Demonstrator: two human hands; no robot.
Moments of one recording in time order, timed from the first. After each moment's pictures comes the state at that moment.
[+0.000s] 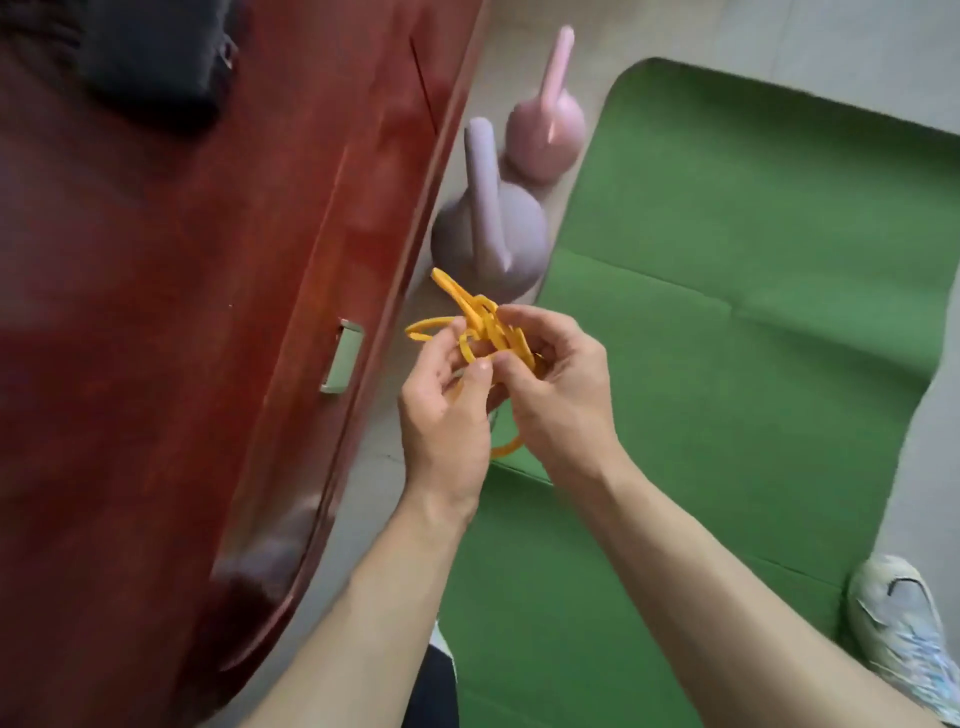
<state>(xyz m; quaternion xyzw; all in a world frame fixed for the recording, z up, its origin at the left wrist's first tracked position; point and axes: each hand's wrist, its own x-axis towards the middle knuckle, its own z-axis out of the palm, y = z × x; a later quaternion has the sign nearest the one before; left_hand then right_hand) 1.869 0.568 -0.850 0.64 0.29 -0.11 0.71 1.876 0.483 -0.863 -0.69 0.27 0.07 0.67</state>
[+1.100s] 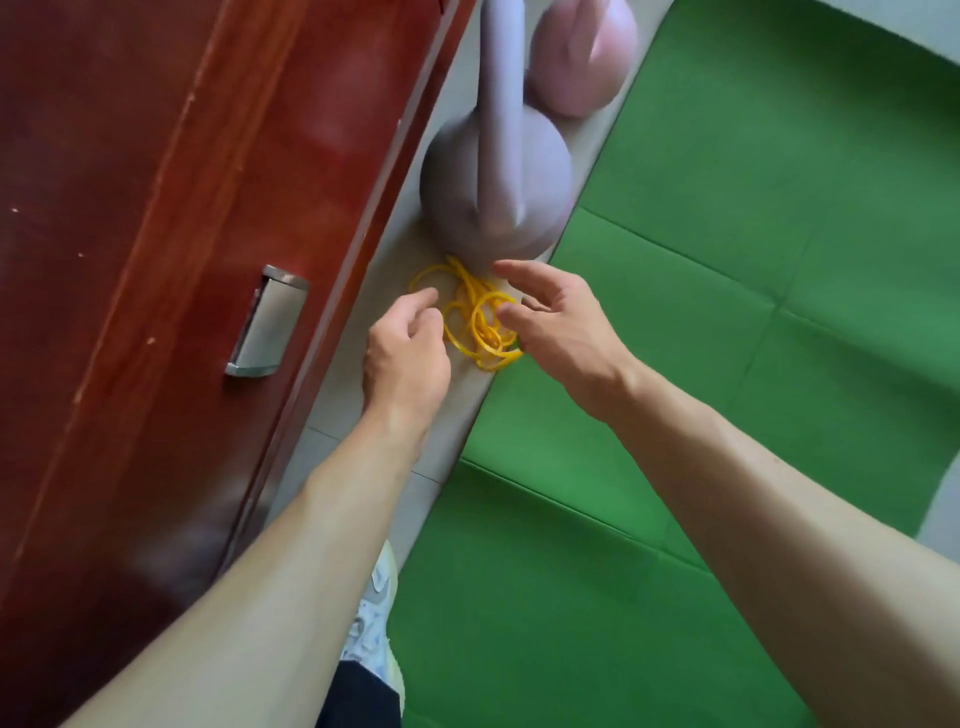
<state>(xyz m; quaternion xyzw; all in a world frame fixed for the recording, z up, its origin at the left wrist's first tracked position) 1.916 0.592 -0.967 0.78 0.34 -0.17 0.50 1.938 0.450 -0.970 -0.74 0.15 0.27 0.59</state>
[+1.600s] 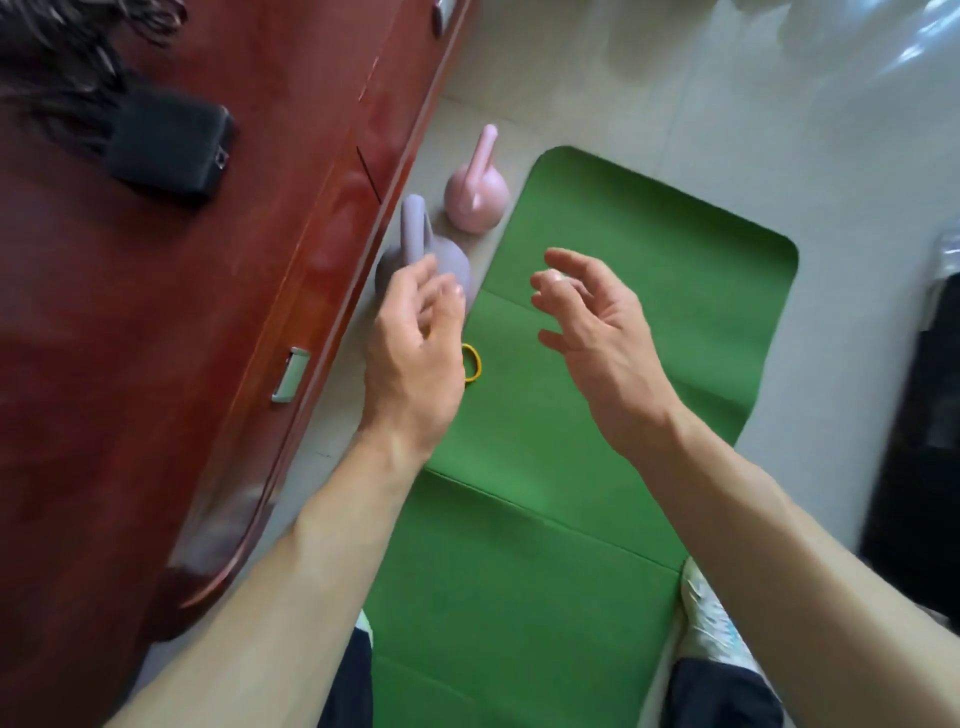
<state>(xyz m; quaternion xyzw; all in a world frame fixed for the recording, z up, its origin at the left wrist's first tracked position) 1.917 0.493 -0.694 0.78 0.18 -0.08 0.60 1.916 0.345 -0.682 -0.72 0.21 0.12 0.65</state>
